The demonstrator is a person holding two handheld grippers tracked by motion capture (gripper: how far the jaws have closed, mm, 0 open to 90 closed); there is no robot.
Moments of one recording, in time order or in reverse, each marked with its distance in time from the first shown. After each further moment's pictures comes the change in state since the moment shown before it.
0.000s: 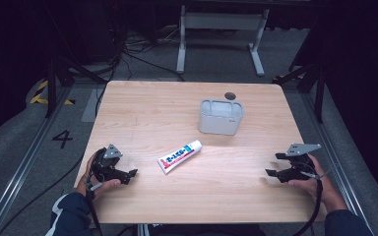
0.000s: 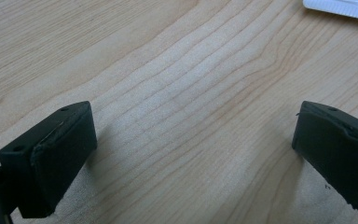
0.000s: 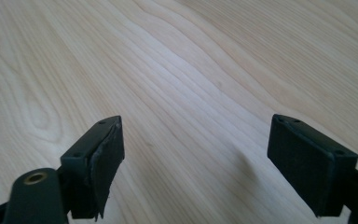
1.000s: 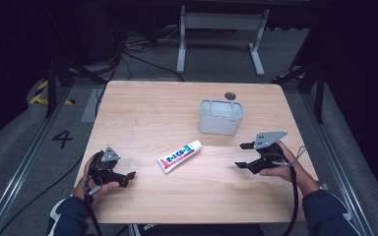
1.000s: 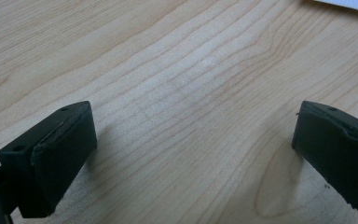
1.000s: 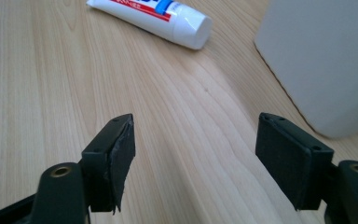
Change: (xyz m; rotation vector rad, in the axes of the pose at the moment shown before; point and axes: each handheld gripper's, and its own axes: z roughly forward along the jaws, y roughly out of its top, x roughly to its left) left arm -0.004 -0.008 -0.007 -0.003 0.021 -0.015; right arm 0.051 0.097 0.037 -0.082 0.186 -0.272
